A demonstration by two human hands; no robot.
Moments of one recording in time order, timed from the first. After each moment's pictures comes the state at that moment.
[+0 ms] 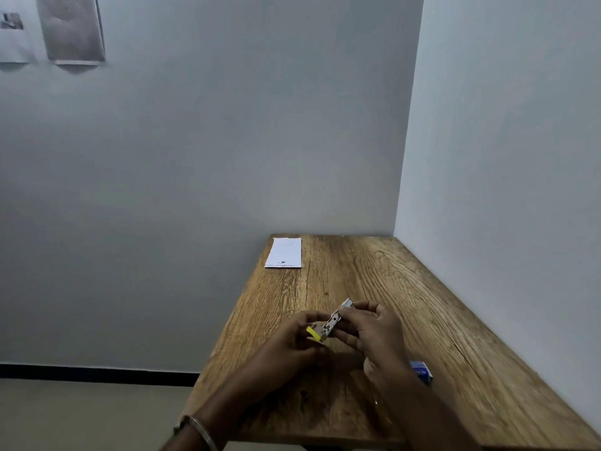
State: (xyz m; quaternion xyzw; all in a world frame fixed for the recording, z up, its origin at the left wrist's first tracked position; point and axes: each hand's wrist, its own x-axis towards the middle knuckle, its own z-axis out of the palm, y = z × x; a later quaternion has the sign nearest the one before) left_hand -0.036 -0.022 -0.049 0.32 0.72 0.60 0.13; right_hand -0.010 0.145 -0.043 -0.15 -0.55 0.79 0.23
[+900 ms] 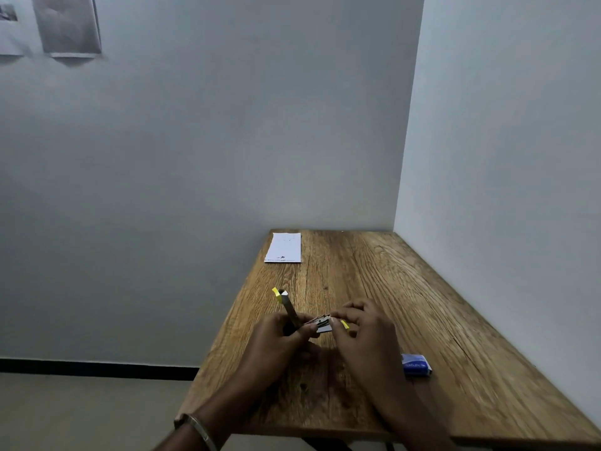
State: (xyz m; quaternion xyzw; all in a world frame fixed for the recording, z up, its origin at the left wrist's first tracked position) left_hand -0.038 -0.021 -0.061 0.23 0.74 0.63 0.03; right_hand 0.019 0.130 -0.045 -0.03 -0.86 0.35 0.38
